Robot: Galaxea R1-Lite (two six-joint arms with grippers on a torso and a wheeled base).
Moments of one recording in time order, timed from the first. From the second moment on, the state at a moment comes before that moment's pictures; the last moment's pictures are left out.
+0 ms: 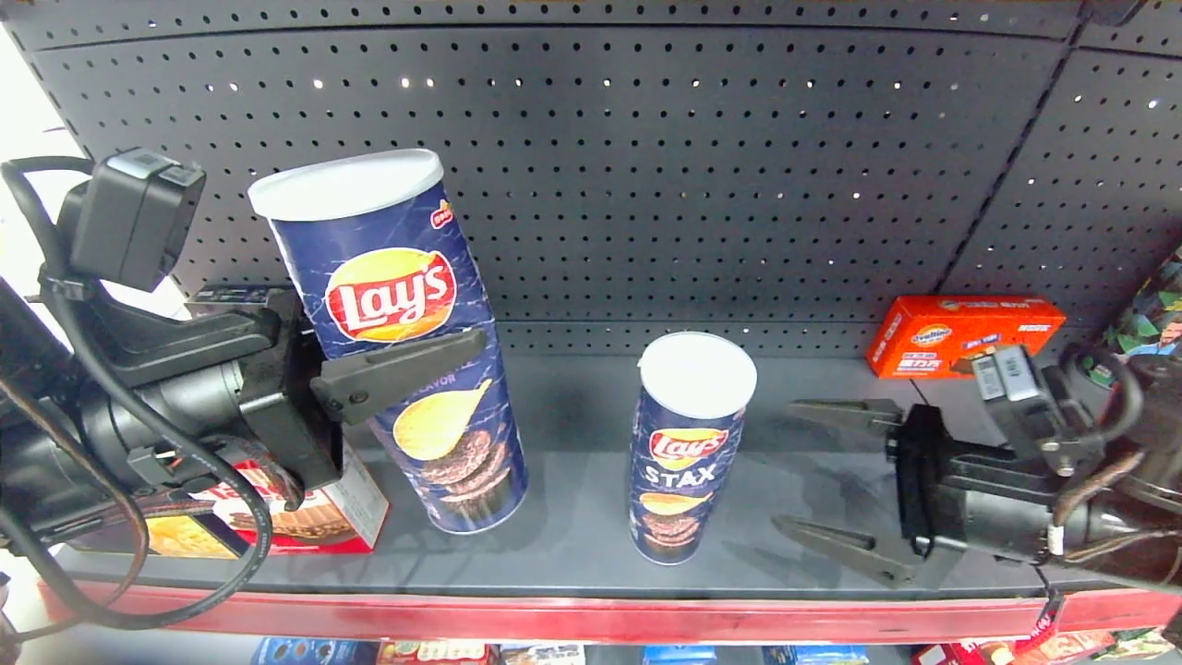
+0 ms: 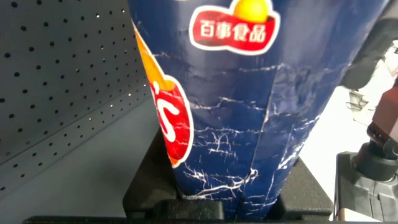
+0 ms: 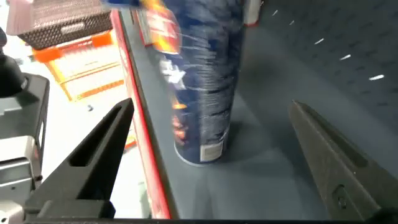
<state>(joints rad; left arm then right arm) -0.33 1.41 -0.61 -0.97 -0.75 -0.12 0.40 1.53 -0.41 -1.10 0.76 -0.23</state>
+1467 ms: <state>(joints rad) -0.37 1.42 -0.59 -0.99 -0.75 -0.11 -0.11 0.11 0.00 0.00 -0.07 0.00</state>
